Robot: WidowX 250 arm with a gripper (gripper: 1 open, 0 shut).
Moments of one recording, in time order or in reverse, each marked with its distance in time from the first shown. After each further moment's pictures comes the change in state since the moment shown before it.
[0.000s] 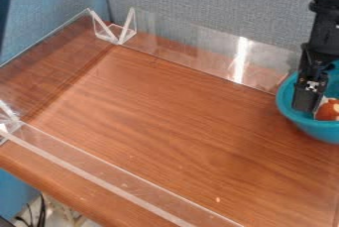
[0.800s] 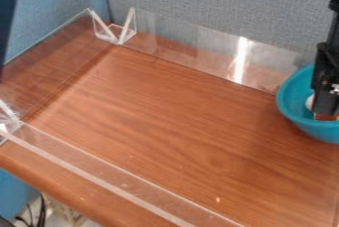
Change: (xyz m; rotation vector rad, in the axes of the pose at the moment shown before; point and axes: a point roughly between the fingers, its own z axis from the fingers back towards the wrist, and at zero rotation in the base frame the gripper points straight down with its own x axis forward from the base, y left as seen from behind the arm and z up) arm 0.021 -0.007 0.006 0.012 -0.003 0.070
